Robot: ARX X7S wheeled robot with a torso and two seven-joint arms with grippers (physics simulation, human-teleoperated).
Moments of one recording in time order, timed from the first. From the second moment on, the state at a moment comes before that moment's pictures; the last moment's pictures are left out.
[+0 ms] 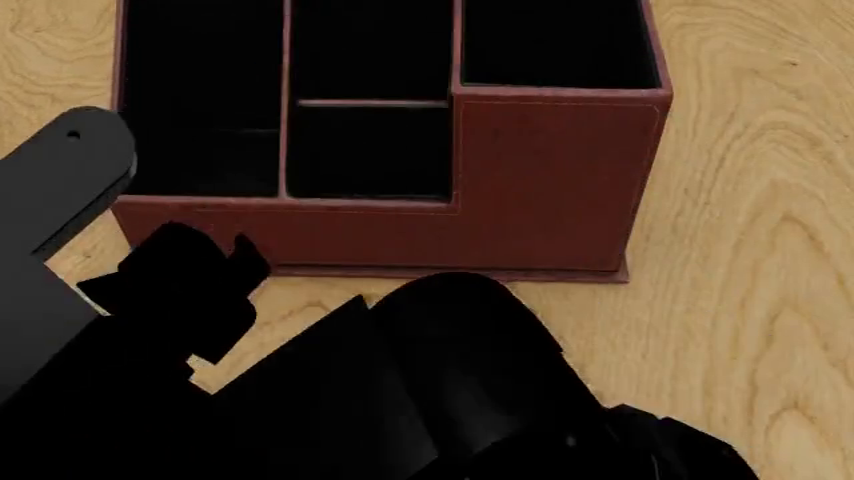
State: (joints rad) left arm 0.71 -0.97 -1.16 1.03 -1.12 -0.33 -1.08; right arm 1.31 0.06 -0.63 -0.37 1.87 1.32 1.07
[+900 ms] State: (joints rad) left arm 0.65 -0.99 -1.08 1.01 -1.09 -0.36 -1.09; right arm 1.29 0.06 -0.86 -0.19 1.90 1.19 1.04
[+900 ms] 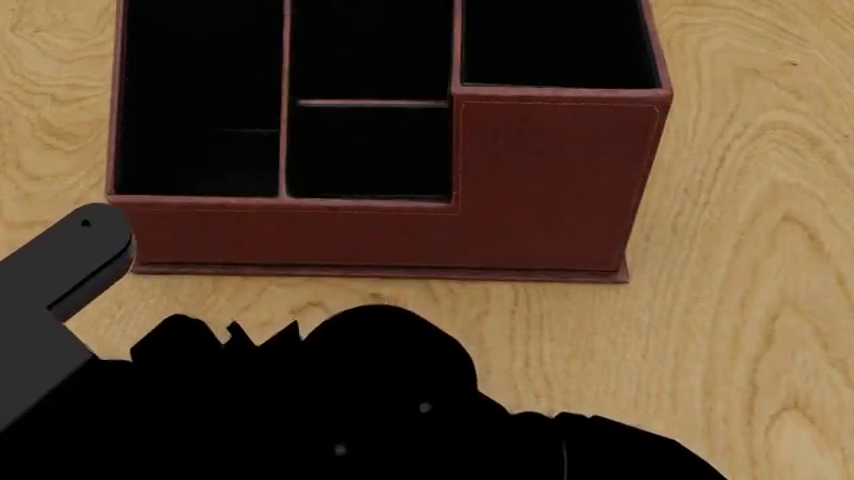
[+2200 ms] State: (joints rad) left arm 0.57 -1.00 -0.95 0.98 -1.03 -0.37 -1.09; right arm 1.26 0.05 -0.99 0.01 1.87 1.08 0.88
